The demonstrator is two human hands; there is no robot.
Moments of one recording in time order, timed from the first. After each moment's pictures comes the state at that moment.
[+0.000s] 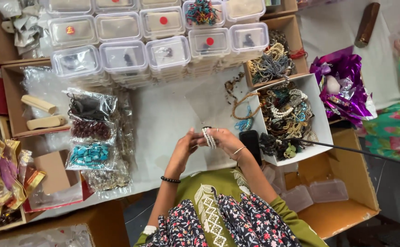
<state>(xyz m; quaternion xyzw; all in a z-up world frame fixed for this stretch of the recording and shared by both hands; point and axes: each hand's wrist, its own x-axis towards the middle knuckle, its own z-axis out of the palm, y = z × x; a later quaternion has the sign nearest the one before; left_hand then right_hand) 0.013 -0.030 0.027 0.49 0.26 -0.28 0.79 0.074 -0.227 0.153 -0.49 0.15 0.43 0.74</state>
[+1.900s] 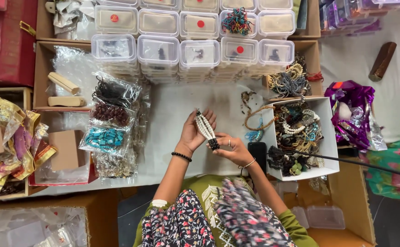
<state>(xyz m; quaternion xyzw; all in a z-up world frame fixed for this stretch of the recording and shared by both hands) 0.087 -0.026 0.059 -0.05 0.20 -0.20 0.96 0.064 -0.231 0.149 -0.74 -0.23 0.28 0.57</state>
